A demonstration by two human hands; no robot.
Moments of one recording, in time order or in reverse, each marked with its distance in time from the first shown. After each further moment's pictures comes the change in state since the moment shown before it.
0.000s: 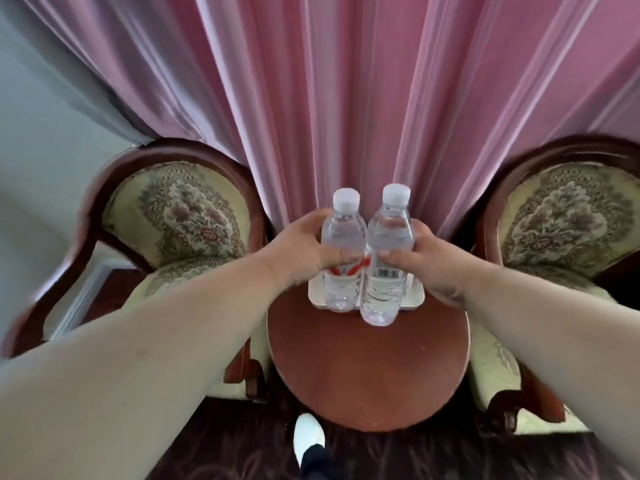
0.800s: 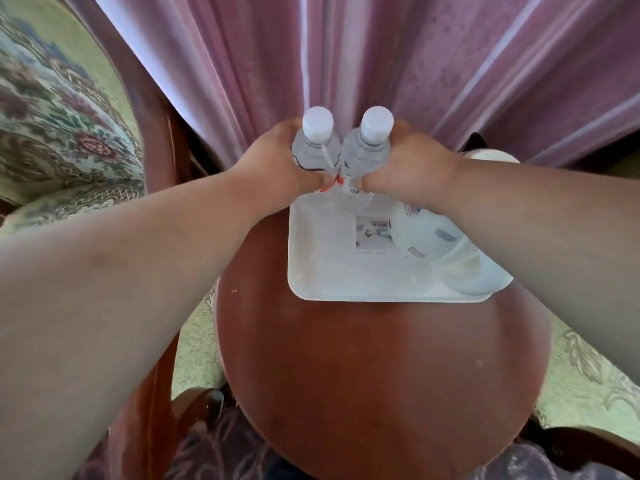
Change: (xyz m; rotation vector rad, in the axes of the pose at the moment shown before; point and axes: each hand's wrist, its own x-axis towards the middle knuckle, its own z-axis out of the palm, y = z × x) left_hand 0.280 -0.230 -0.011 0.258 0.084 -0.093; right_hand 0.317 0.168 -0.019 -0.711 -0.123 -0.070
